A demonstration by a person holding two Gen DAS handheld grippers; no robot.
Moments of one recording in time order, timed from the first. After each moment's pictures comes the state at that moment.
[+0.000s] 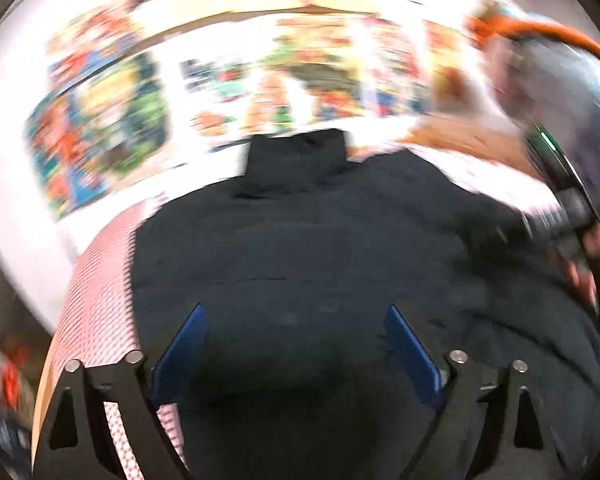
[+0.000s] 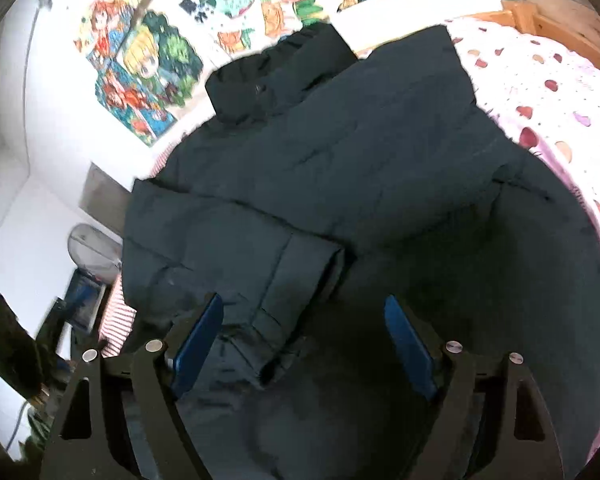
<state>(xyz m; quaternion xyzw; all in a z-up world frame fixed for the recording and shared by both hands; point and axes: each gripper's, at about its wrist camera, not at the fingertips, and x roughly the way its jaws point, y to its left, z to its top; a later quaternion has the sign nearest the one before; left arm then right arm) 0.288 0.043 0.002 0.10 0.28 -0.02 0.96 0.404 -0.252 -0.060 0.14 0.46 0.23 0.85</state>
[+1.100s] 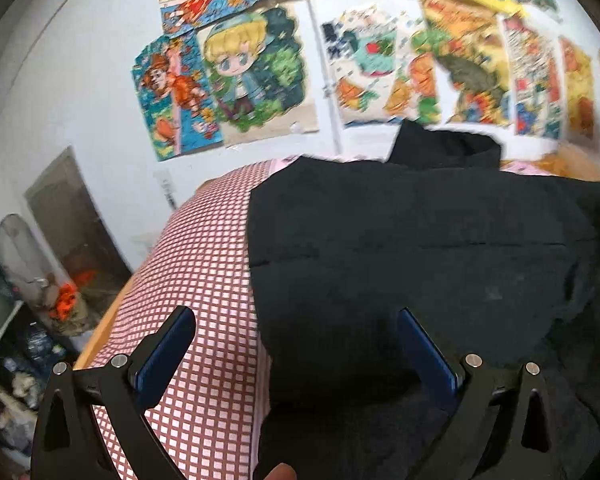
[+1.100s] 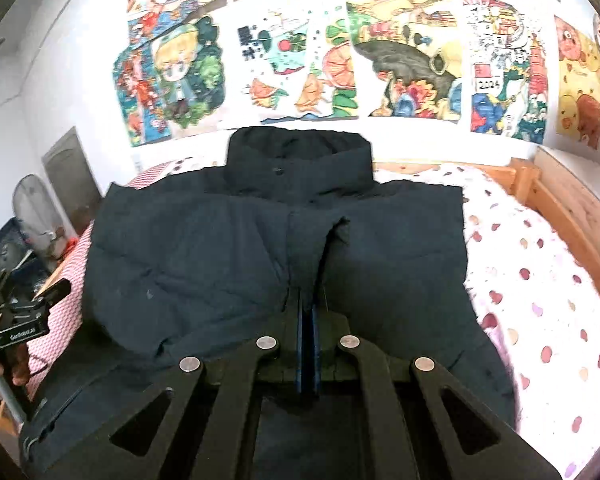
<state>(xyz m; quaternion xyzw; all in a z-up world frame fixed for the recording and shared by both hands) 0.357 0.094 -0.010 0.05 0.31 0.19 0.93 0.420 -0.218 0.022 -0.01 0.32 0.16 0.93</state>
